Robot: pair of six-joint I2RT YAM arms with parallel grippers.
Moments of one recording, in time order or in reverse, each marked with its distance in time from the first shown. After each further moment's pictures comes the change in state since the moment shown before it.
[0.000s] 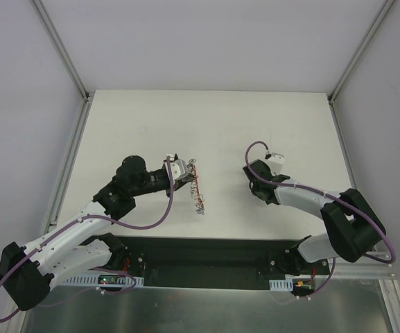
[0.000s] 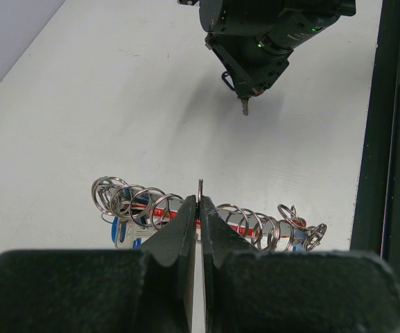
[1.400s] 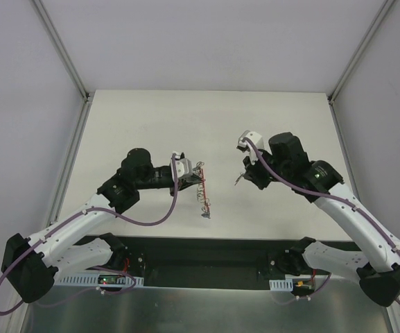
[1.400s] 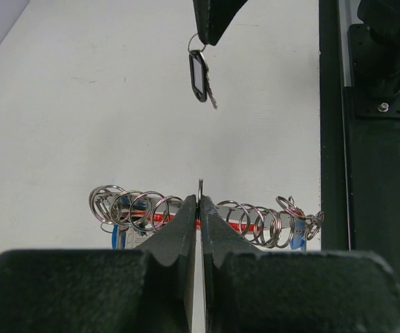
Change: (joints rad) left arm 0.000 0.070 0.067 -0.014 0.159 0.008; right arm 0.044 -0.402 0.453 -0.465 -0.706 -0.972
